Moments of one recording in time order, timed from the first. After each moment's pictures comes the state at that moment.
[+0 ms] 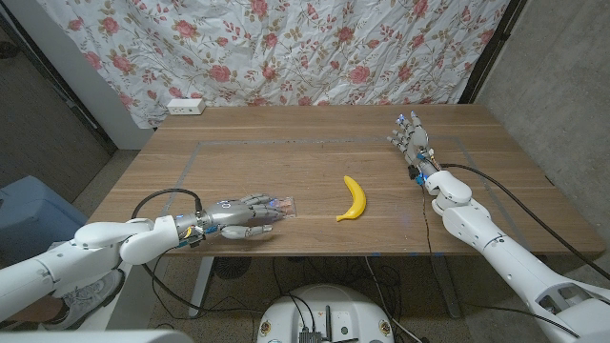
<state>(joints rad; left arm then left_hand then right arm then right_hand) 1.11 1.16 0.47 -1.63 0.64 -0.63 0.21 -0.02 0.06 0.51 0.21 0.19 0.18 -0.05 0.19 0.17 0.12 -0.11 0.20 0.17 -0.15 0.00 0.19 0.18 -0.17 0.04 0.20 0.18 -0.84 -0.51 -0.37 -1.30 0.65 0.29 0.03 -0.02 0.06 0.18 0.18 0.41 -0.06 -0.20 0.21 0.25 0.00 -0.21 0.20 0.22 -0.03 -0.03 0.24 0.44 0.20 0.06 0.24 0.20</state>
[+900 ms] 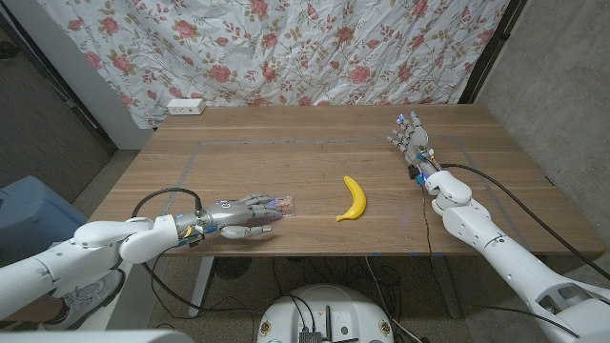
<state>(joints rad) 1.10 1.17 0.48 -1.63 0.65 -0.63 0.21 -0.02 0.06 0.49 0.21 0.19 0.21 -0.04 0.19 0.17 0.14 -0.10 0.20 0.17 -0.15 0.00 0.19 0.18 -0.17 0.04 0.20 0.18 -0.84 -0.51 -0.37 -1.30 0.65 0.29 0.03 -0.02 0.06 0.18 0.18 0.41 -0.06 -0.20 0.21 0.25 0.00 -0.21 0.20 0.22 -0.03 -0.03 0.24 0.44 0.20 0.06 0.24 0.20</state>
